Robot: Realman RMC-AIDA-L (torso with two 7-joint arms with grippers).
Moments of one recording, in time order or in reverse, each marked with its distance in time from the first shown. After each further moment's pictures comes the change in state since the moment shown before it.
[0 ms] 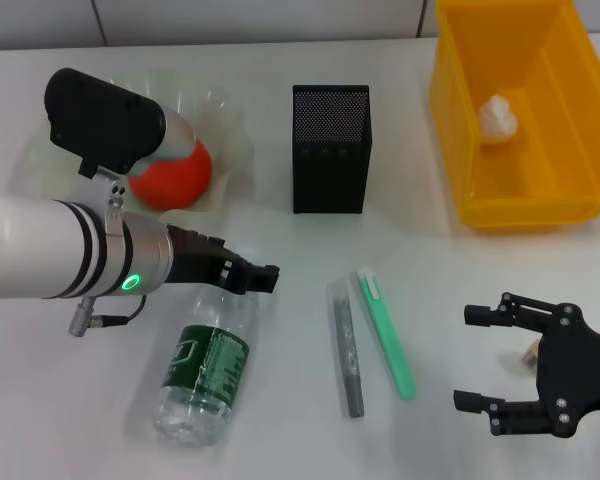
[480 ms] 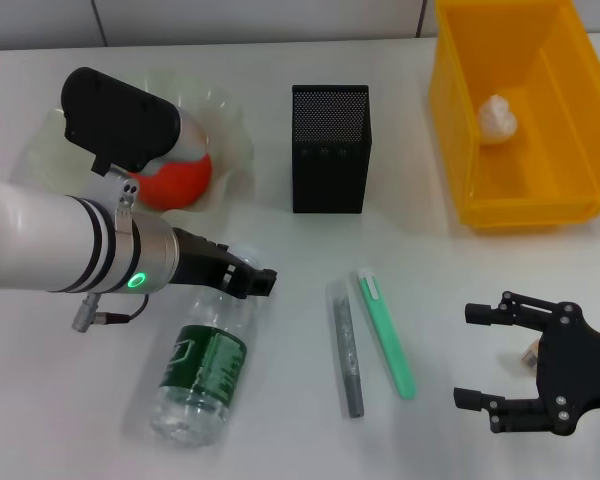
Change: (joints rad) left arm -0.056 0.001 -0.004 -0.056 -0.001 0.028 0.016; right arm 0.000 0.000 0.000 0.000 -0.001 0.009 0.008
